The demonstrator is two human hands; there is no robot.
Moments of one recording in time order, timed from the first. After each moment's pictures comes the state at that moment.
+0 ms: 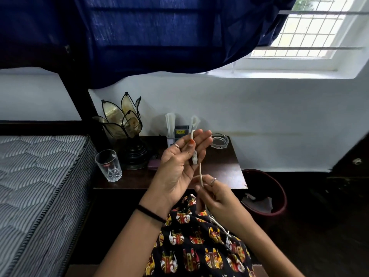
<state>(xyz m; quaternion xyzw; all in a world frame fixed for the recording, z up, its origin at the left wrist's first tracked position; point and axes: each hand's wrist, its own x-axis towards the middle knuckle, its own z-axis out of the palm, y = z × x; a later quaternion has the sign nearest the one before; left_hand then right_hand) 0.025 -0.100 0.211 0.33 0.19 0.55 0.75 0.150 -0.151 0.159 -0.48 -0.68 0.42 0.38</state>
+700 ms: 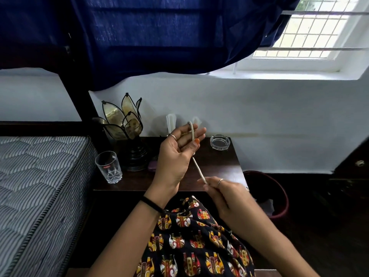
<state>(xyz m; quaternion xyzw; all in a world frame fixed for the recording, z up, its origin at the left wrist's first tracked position) 0.028 -0.081 0.212 0.49 0.31 0.61 0.55 0.163 -0.157 0.187 -0.55 -0.76 0.19 0.29</state>
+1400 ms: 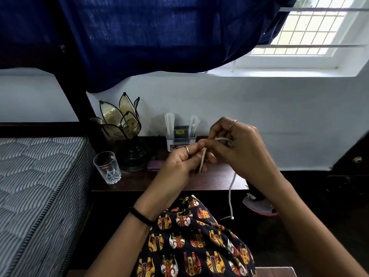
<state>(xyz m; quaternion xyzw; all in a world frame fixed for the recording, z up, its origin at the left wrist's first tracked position) 0.018 -0.101 0.211 0.56 0.29 0.46 0.62 0.167 -0.104 0.255 -0.49 -0.73 0.15 0.46</state>
